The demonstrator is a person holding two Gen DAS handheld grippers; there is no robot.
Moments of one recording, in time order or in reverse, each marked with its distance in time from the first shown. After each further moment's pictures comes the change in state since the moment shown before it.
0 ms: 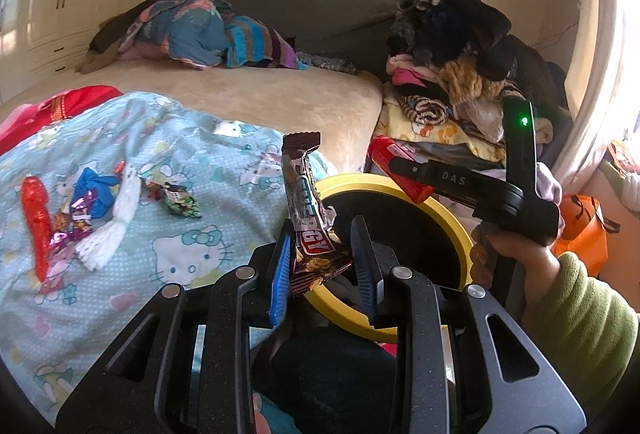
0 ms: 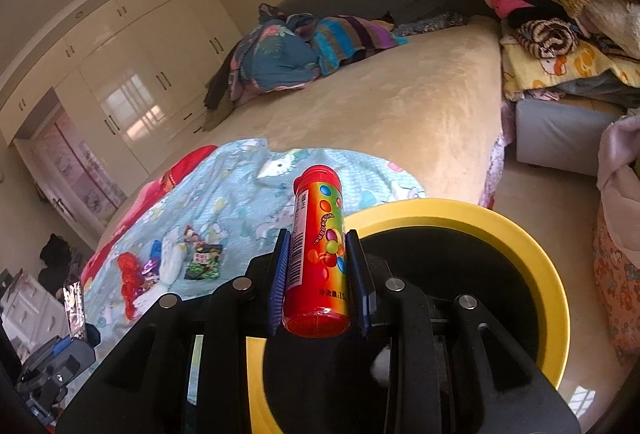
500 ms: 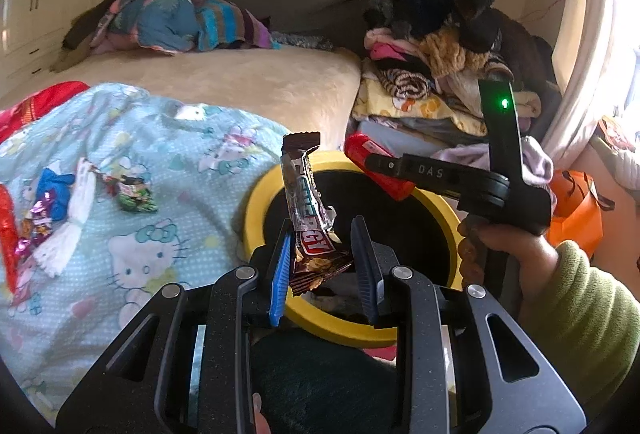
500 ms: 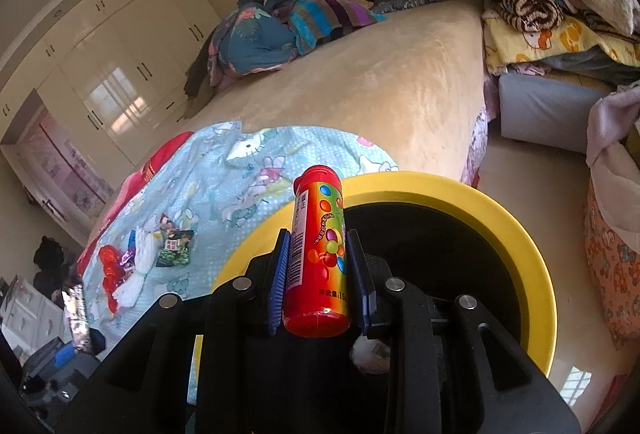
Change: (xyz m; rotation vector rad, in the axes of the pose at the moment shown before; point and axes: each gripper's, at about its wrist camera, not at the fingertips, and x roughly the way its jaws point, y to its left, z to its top) left arm 0.043 -0.023 -0.003 0.052 0.082 -0.059; right arm 0.014 -0.028 -0.008 0.042 0.075 -0.039
